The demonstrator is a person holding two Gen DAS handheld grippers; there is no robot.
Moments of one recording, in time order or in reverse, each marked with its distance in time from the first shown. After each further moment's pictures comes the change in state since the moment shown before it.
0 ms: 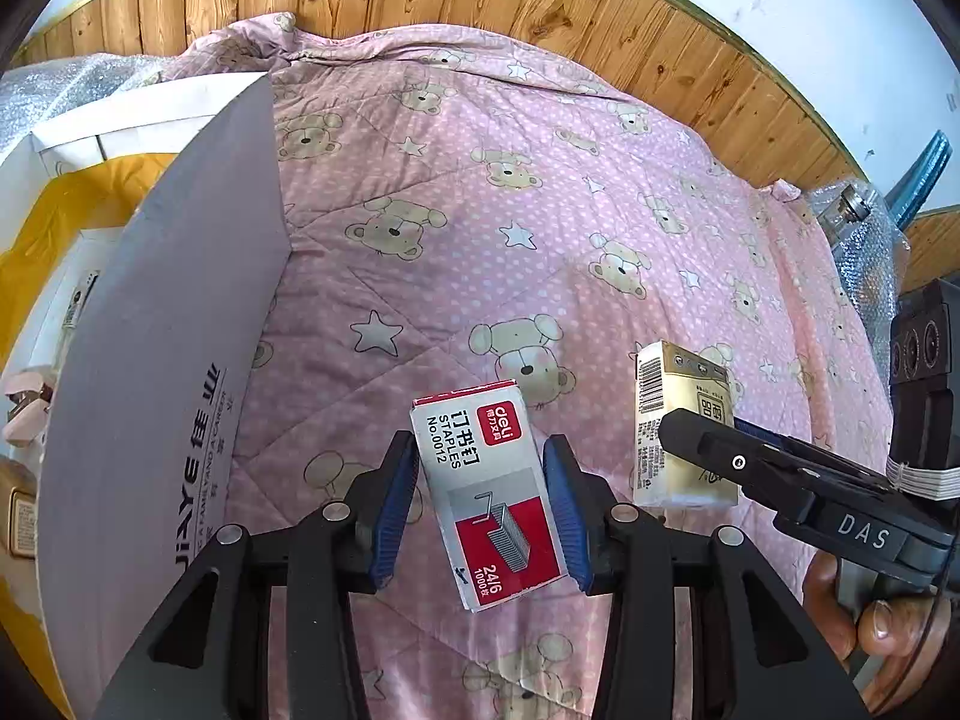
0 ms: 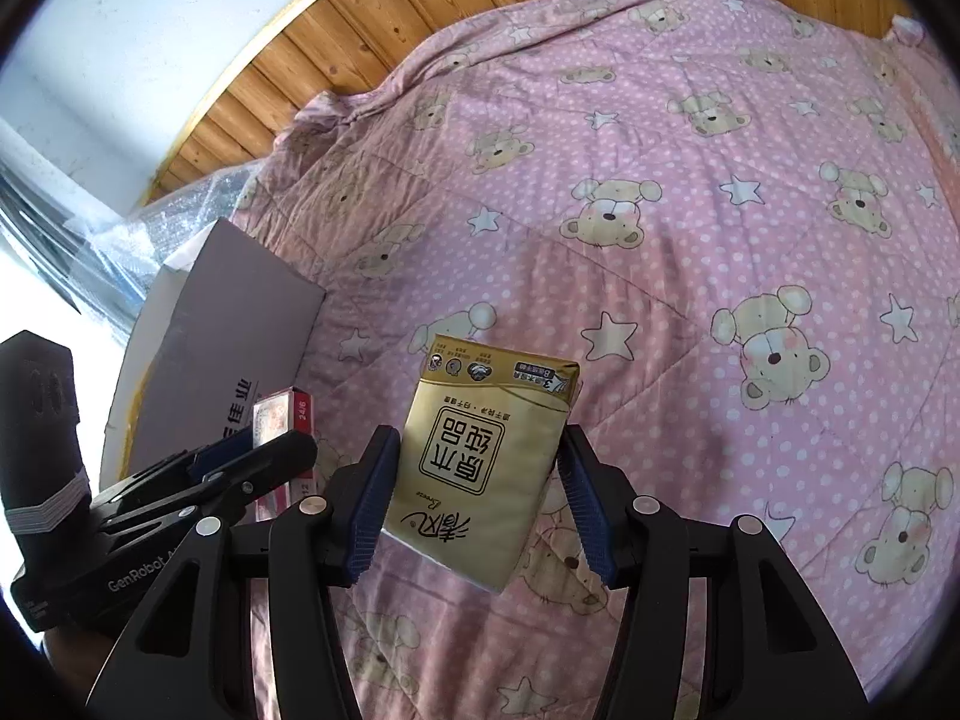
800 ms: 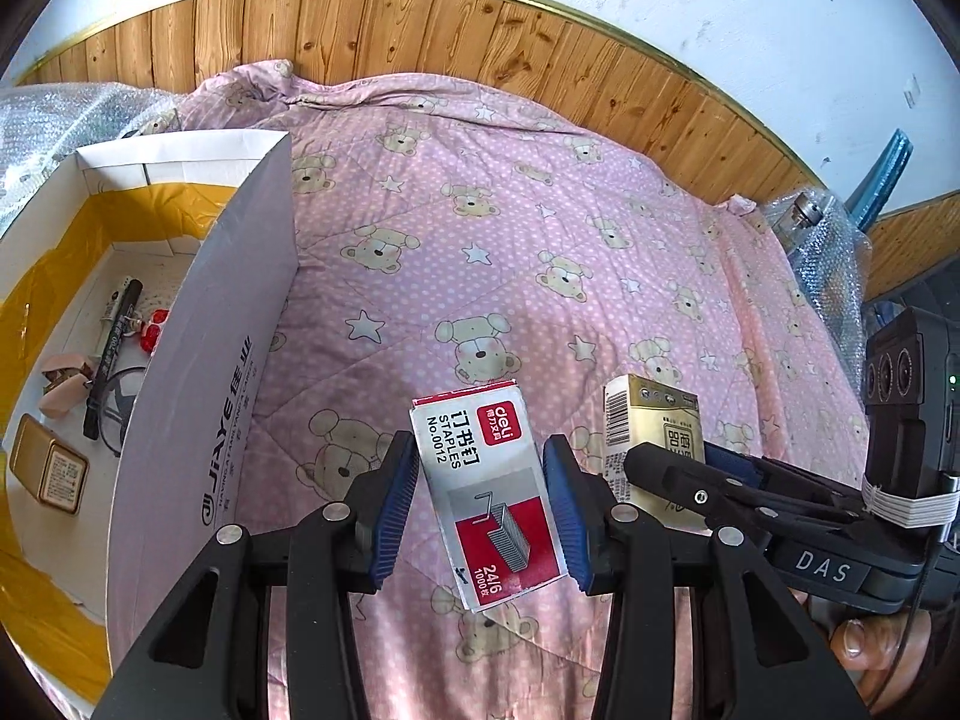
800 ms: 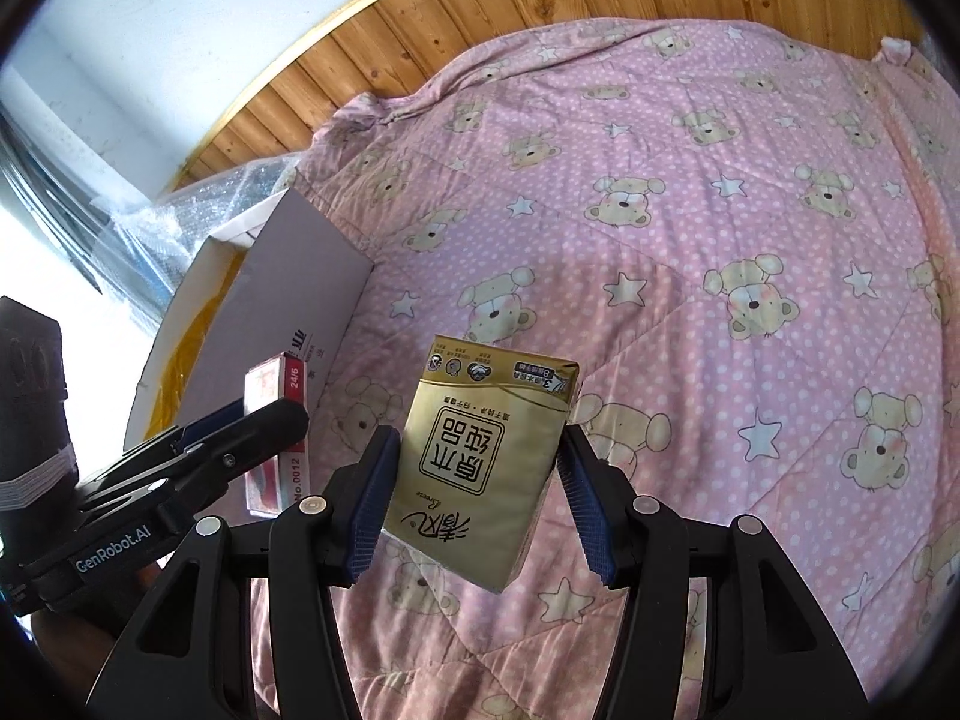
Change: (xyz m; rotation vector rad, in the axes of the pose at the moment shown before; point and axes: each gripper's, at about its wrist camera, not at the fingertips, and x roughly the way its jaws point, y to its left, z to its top) left arm -0.062 -0.015 -0.032 0.022 -0.085 -0.038; right arm -0.045 0.027 -0.039 -0.039 -0.032 0.008
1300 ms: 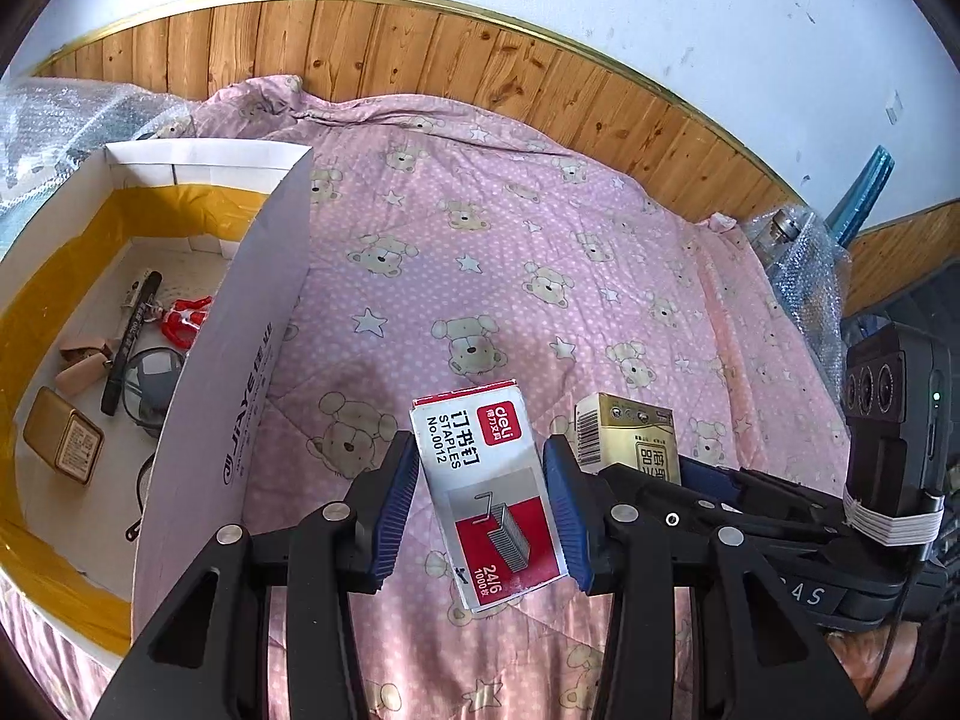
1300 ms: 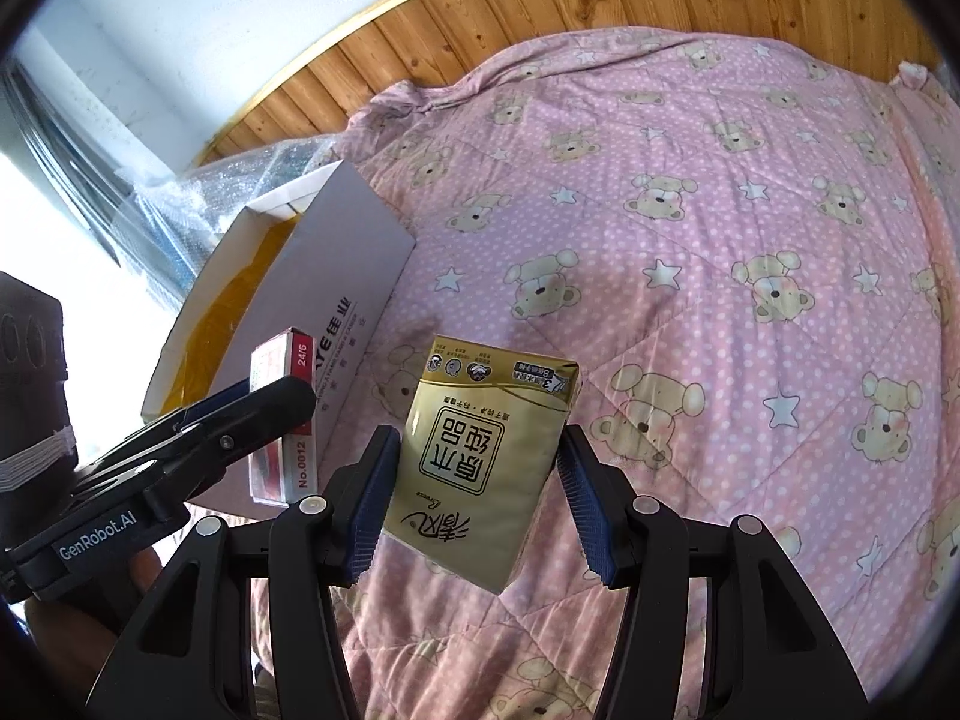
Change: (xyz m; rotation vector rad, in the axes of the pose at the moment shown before) left arm -0.034 0.004 -0.016 -0.020 -0.051 -0.036; right arm -0.015 0.032 -0.020 -0.060 0.004 0.017
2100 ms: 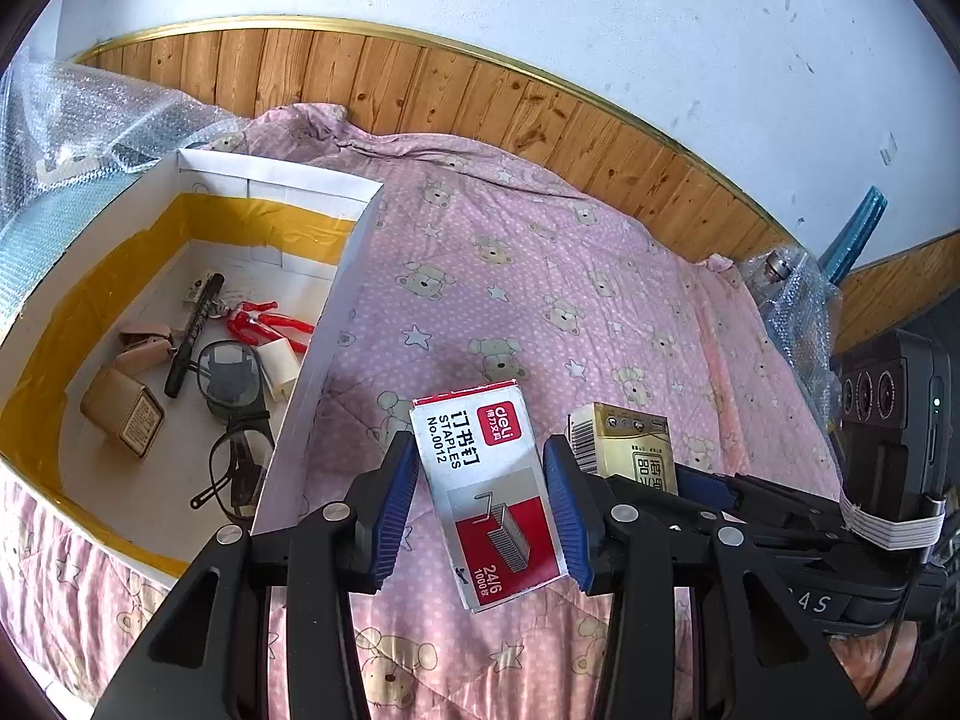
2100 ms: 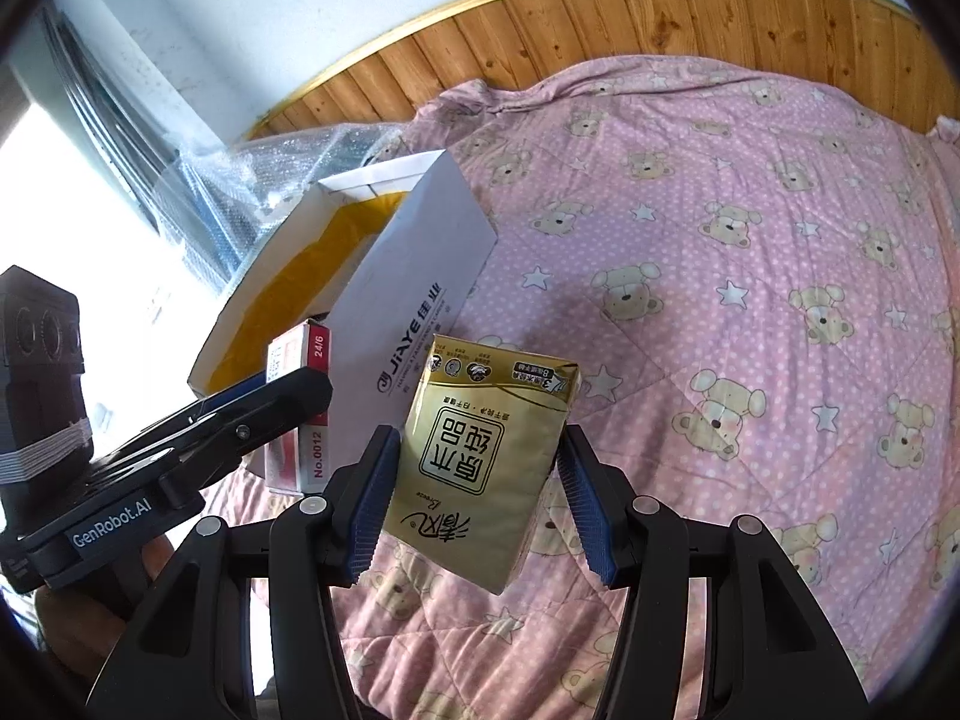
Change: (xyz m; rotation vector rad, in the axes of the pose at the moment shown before) left arm -0.057 0.028 -0.015 -0.054 -0.085 0.000; right arm -0.017 0.060 -0.008 -0.097 -0.005 0.041
